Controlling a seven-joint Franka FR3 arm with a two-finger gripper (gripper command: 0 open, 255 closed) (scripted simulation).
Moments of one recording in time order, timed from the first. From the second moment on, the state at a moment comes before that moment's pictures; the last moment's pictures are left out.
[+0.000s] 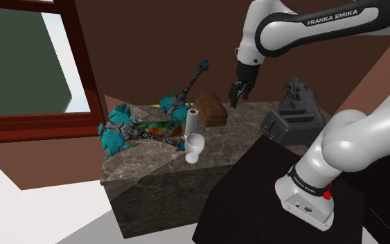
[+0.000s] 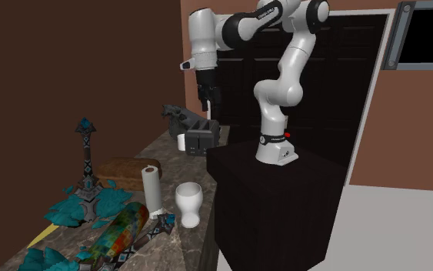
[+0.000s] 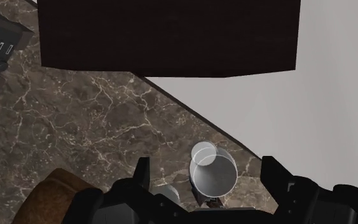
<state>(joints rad) 0.02 -0.56 0.03 -2.59 0.03 1.94 0.02</state>
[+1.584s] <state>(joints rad) 0.03 0.33 0.07 -2.42 -0.18 2.65 0.35</state>
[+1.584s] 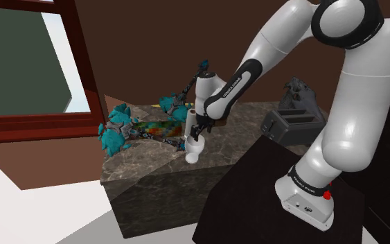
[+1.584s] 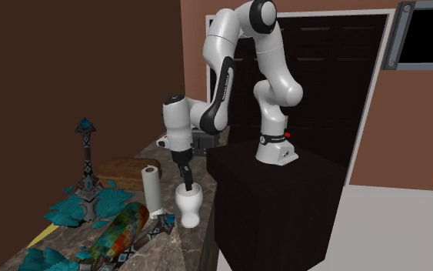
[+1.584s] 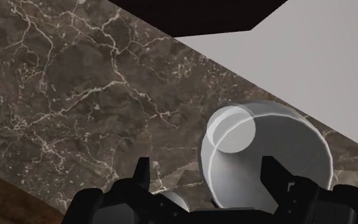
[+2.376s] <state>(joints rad) 0.04 0.41 0.05 -2.40 -0.20 2.71 0.36</state>
